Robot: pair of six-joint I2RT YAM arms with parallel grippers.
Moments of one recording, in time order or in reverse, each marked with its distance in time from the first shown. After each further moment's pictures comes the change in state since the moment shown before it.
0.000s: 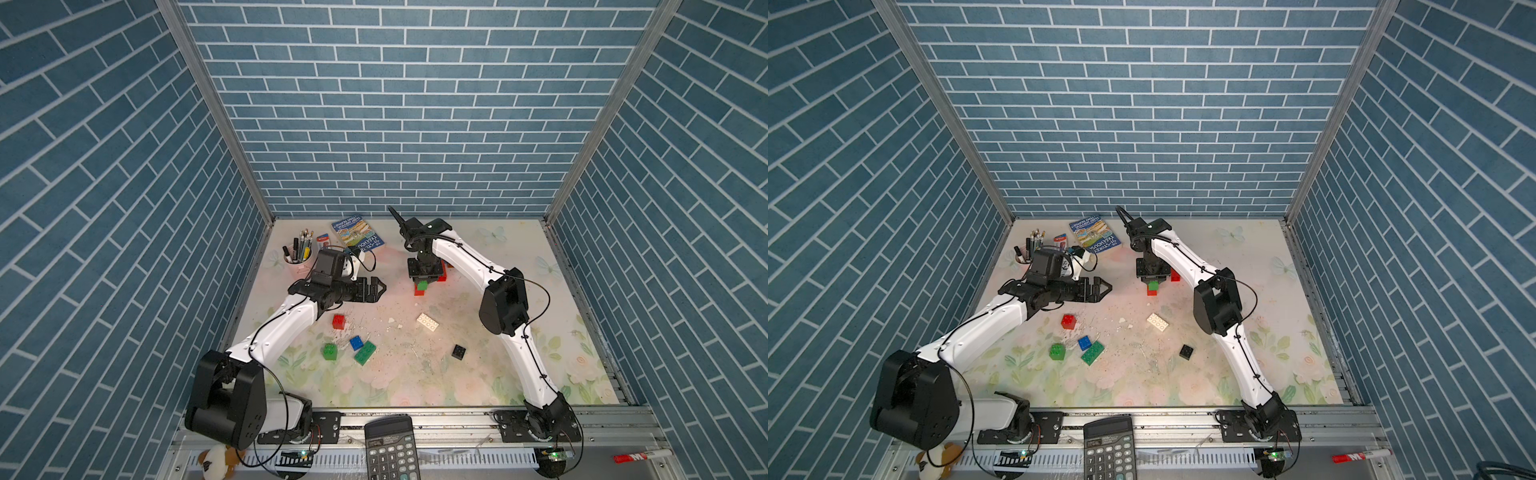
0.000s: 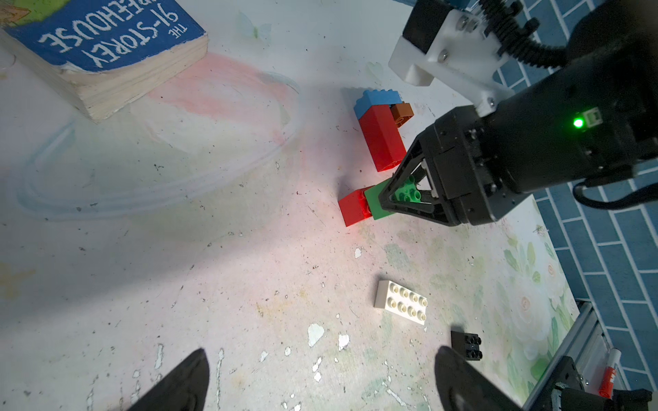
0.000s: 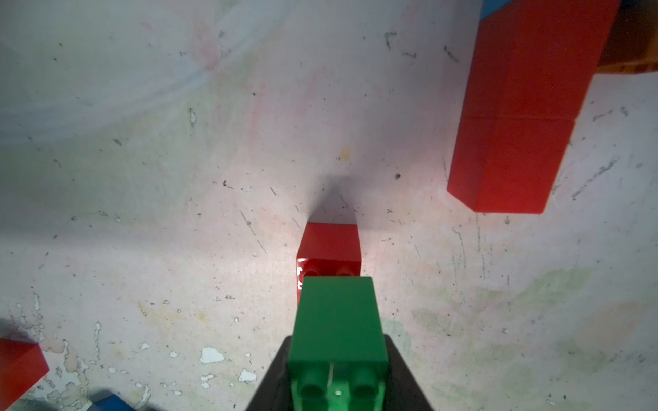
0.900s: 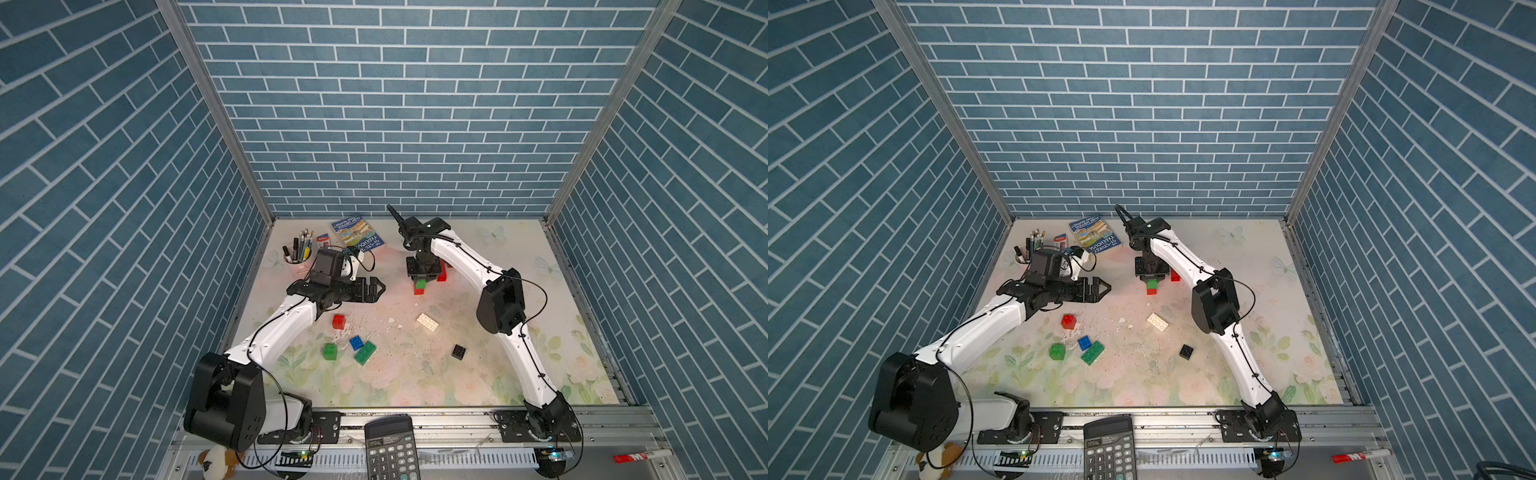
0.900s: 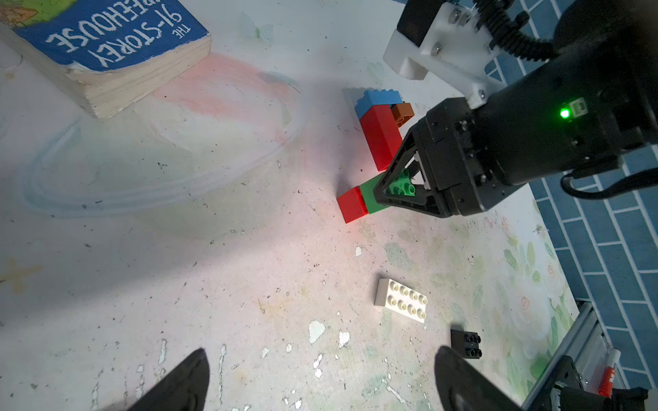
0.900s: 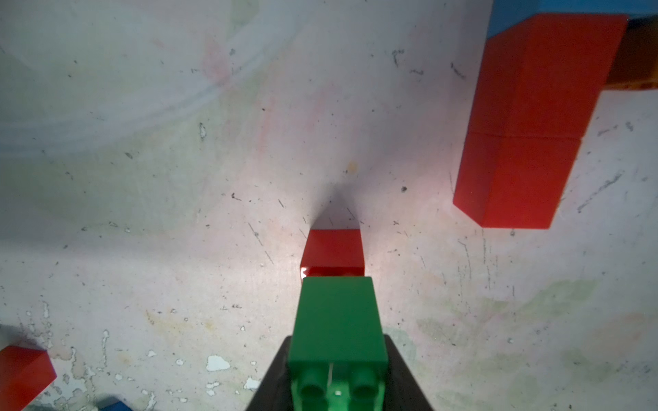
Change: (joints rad) left arm 0.005 -0.008 0.000 -0.011 0.000 0.002; right arm 0.000 0.043 0.072 -0.023 -0.001 0.001
